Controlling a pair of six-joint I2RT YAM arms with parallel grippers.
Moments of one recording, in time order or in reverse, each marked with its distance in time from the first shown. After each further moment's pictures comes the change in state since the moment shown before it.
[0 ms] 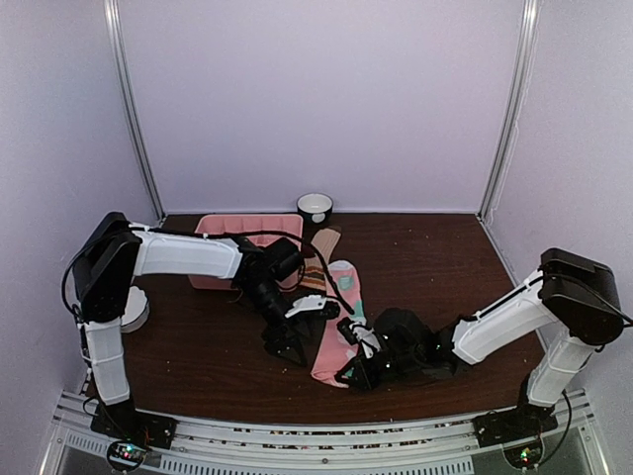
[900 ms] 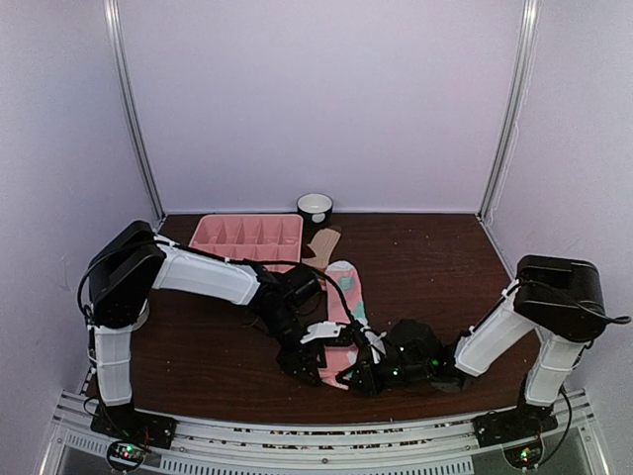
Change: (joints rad) left arm -0.114 0.075 -0.063 0.182 -0.054 -0.127; right arm -0.010 0.095 -0.156 0.415 0.005 0.037
